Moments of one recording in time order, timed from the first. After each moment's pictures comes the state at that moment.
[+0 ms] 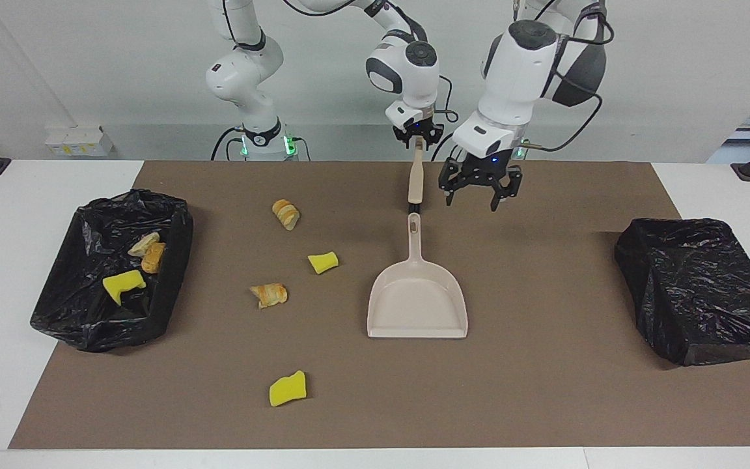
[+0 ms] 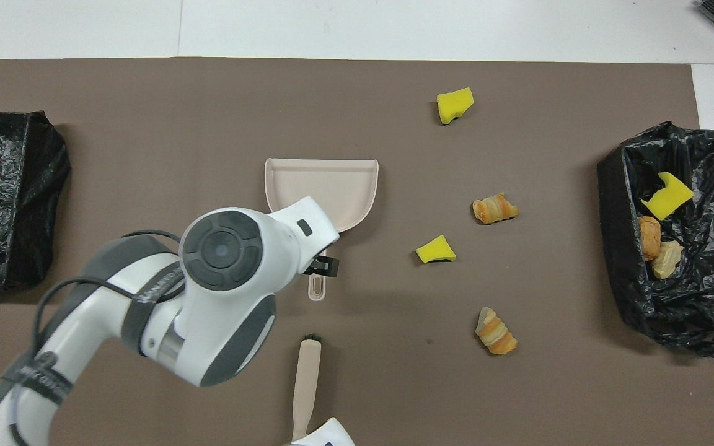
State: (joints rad) left arm -0.63 0.09 -0.01 -1.99 -0.03 2.14 -0.36; right arm 0.95 0.04 0.19 -2.25 0.29 2.26 1.13
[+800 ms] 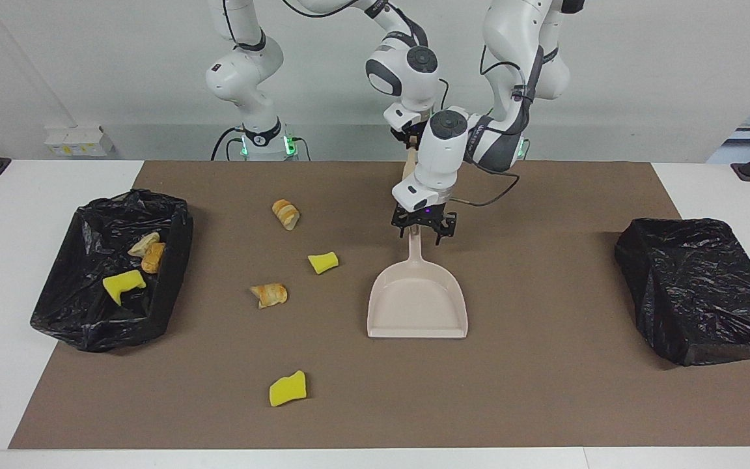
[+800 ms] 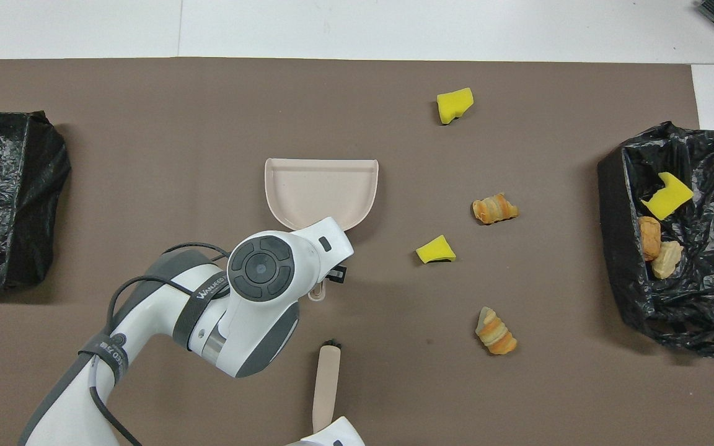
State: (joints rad) left arm -0.65 0.16 0.00 -2.08 -0.03 2.35 -0.31; right arm 0.93 0.02 0.18 -2.25 0.30 2.10 1.12
